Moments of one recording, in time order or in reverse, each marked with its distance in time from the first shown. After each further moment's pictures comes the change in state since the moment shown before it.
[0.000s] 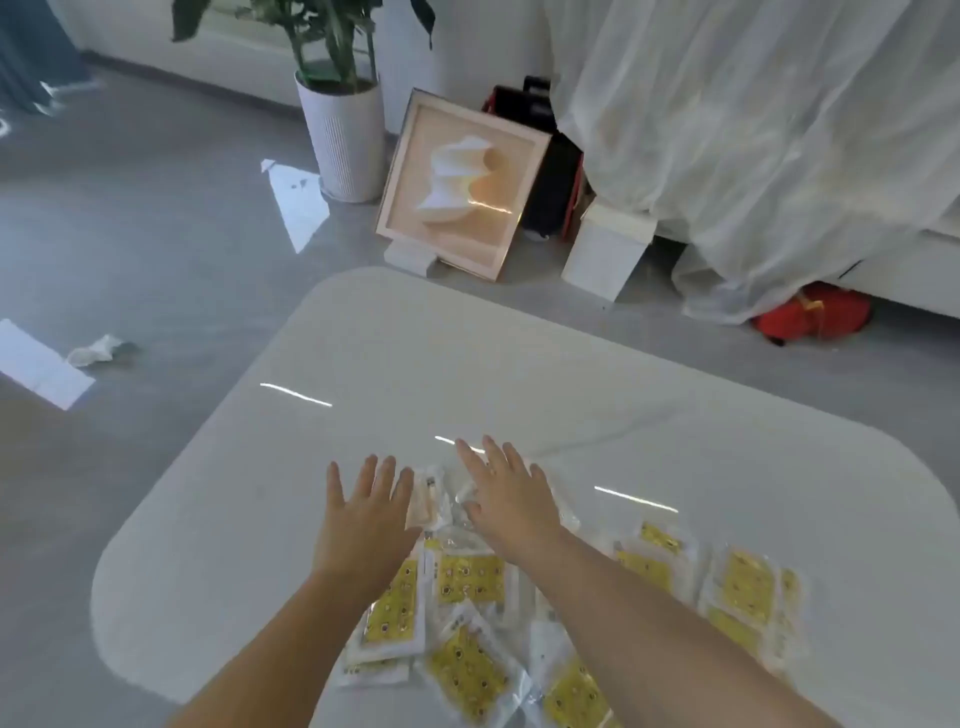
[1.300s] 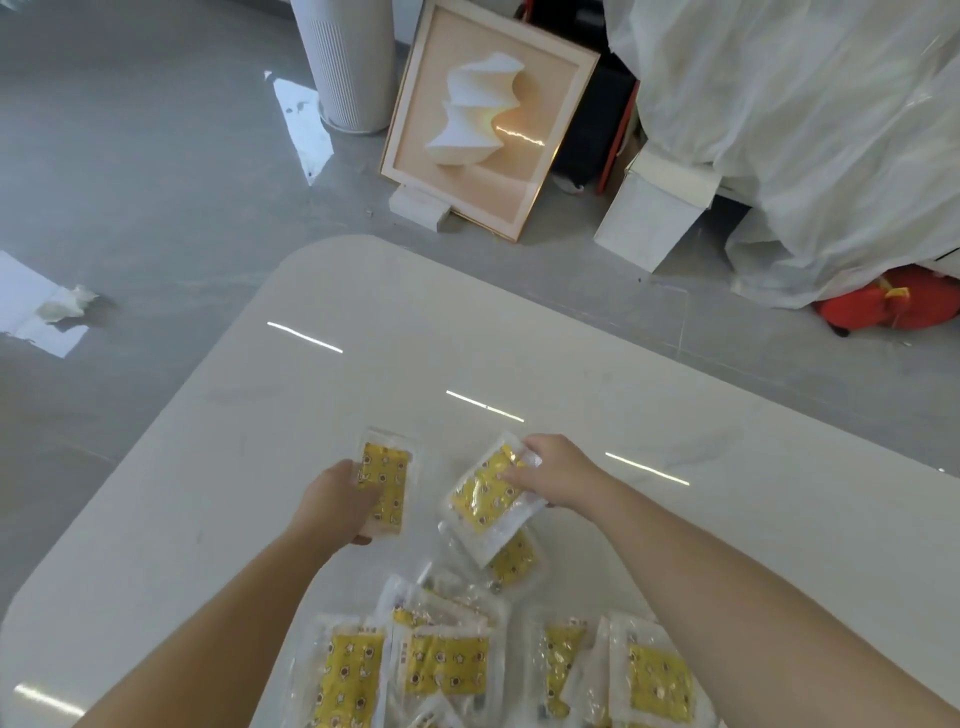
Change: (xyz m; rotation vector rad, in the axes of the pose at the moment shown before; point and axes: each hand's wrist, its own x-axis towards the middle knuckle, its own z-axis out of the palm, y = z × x) left_hand 0.139 -0.024 0.026 -1.242 -0.284 -0.685; right_hand 0.125 0.108 -0.033 0.797 -0.276 0.283
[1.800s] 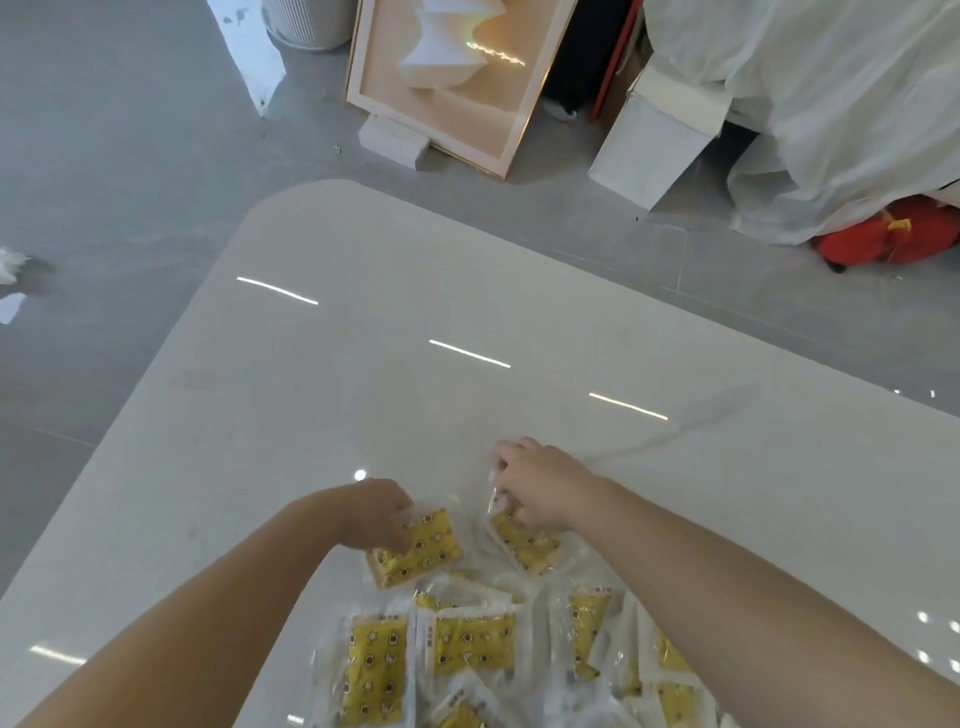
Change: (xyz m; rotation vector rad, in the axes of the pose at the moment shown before) left_hand 0.029 -0.001 0.001 0.946 -0.754 0.240; right_hand 0.008 0.002 0.048 -0.959 -0.276 -0.339
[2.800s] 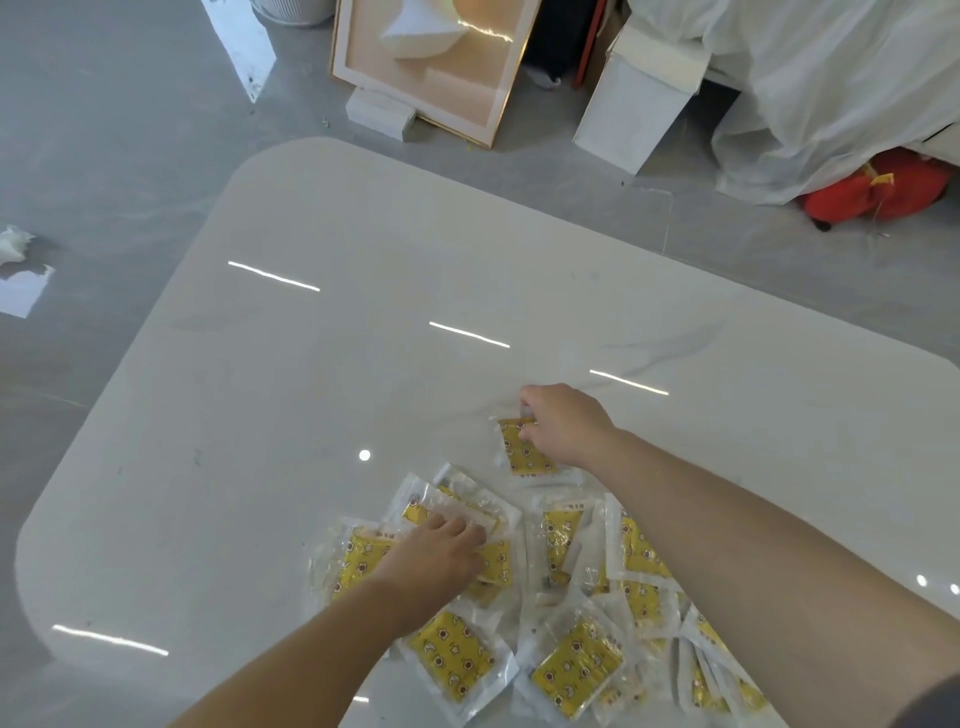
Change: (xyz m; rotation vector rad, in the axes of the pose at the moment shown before) left_hand -0.021 0.063 0.157 0.611 0.452 0.500; right_hand -0.057 0.008 0.016 0.328 0.228 0.343
